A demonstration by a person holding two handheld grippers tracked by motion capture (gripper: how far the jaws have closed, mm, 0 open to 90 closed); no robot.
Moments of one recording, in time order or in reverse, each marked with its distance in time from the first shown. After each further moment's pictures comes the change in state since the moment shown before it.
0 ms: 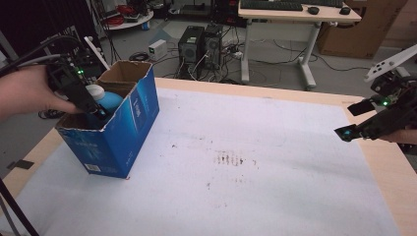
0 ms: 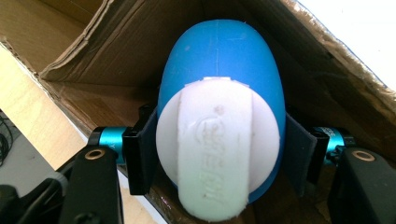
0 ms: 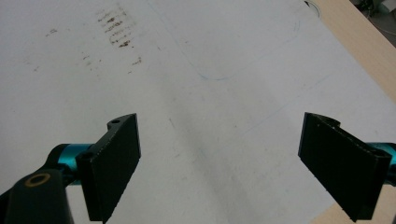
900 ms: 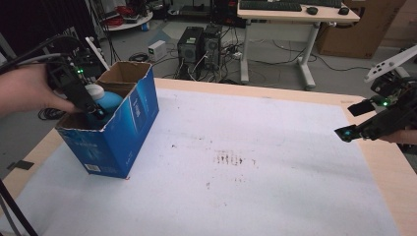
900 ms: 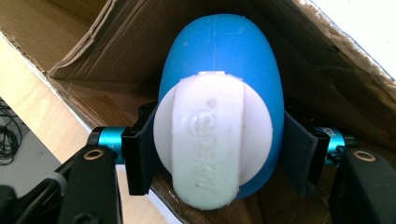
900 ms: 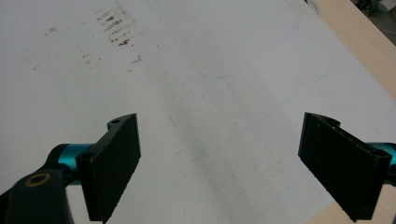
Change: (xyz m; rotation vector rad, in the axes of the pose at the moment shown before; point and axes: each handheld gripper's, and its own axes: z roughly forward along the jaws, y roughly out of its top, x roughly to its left) left arm 0.001 0.001 -0.002 0.022 0.010 0.016; right arm 0.001 -0.004 -0.001 -0.003 -0.004 0.005
